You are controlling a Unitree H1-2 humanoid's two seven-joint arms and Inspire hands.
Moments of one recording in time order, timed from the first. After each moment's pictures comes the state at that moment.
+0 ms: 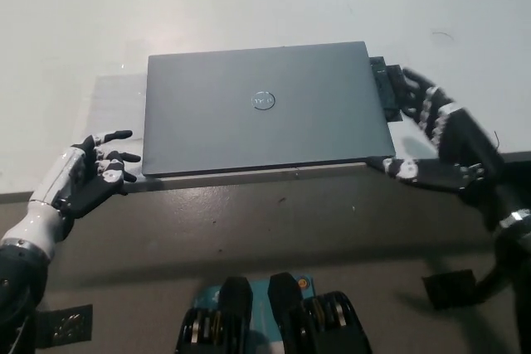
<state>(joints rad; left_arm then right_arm) -0.29 0.32 0.08 -0.17 -0.06 0.45 -0.13 -0.37 -0.17 -0.04 -0.28 0.12 0.46 0.25</state>
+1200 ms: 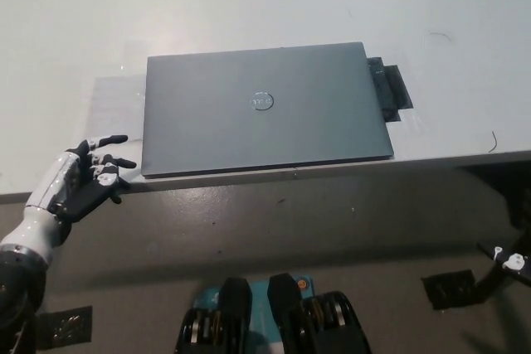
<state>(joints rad) -0.28 0.30 0.11 -0.18 -0.06 0.45 -0.13 -0.01 -0.17 -0.25 -0.25 0.20 0.37 0.11</state>
